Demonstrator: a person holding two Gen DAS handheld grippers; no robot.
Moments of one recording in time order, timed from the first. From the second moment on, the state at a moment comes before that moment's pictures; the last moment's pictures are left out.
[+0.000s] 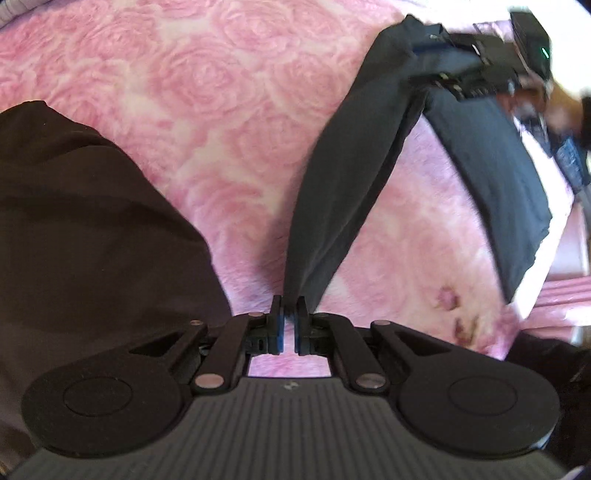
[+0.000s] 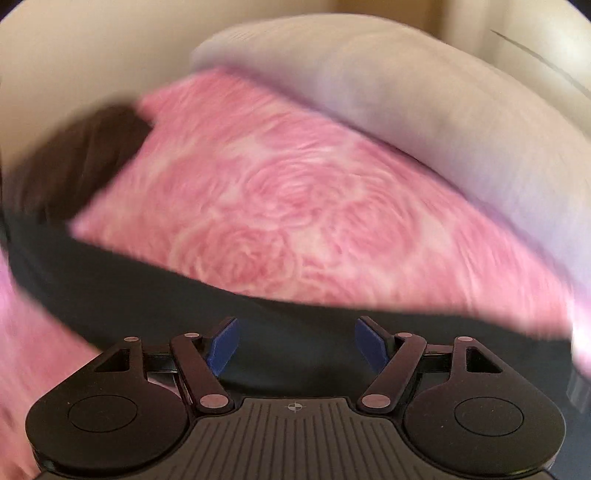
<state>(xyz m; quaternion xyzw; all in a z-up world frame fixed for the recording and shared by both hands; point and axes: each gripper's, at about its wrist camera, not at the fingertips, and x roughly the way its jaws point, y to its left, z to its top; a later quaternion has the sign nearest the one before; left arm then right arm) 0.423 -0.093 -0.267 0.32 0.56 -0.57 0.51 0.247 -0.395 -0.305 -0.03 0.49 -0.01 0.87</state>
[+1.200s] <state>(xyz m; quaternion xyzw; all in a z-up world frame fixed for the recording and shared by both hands) 0.429 -0.111 -0.308 0.37 0.47 -0.51 0.62 0.315 -0.427 -0.356 -0.19 0.53 0.08 0.82</state>
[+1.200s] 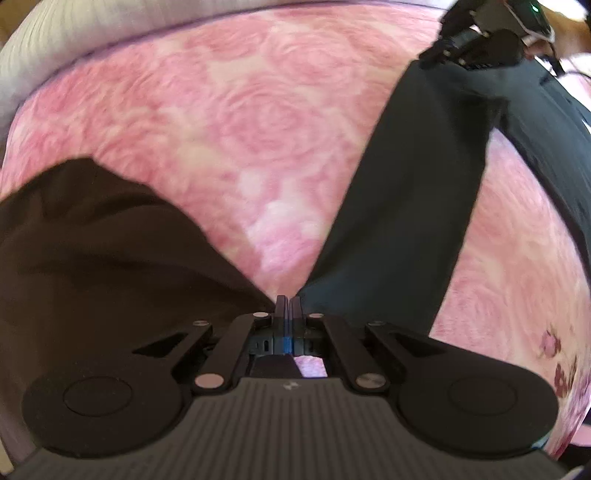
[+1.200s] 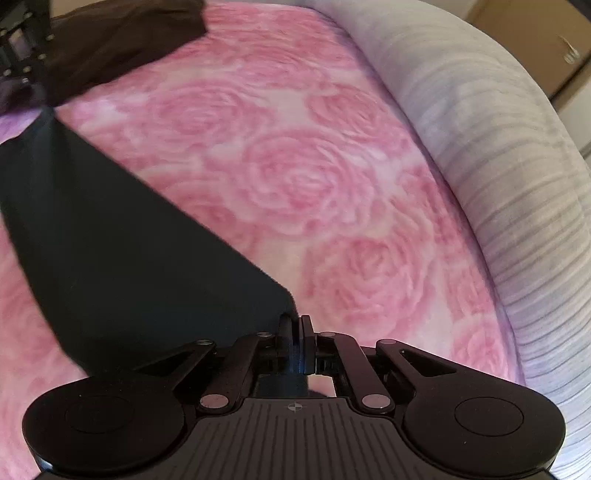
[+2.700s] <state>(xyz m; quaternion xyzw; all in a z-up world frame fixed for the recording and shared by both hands) 0.041 -0.243 -0.242 0.55 0.24 -0.57 0.56 -0.391 -0.544 -0.228 0.36 0.34 -0.52 0.69</state>
